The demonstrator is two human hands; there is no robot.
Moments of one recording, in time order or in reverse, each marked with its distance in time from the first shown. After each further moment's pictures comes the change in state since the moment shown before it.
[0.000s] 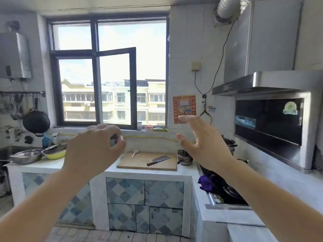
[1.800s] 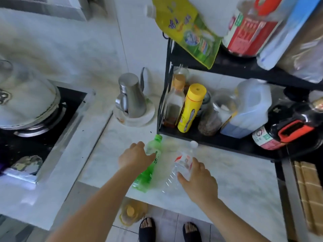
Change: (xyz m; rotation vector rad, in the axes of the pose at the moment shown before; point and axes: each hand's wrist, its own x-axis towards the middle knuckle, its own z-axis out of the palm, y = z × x) left_hand -0.196 0.504 0.592 -0.400 -1.488 0.988; right_hand -0.423 0.323 0.158 -0.569 -0.222 2.191
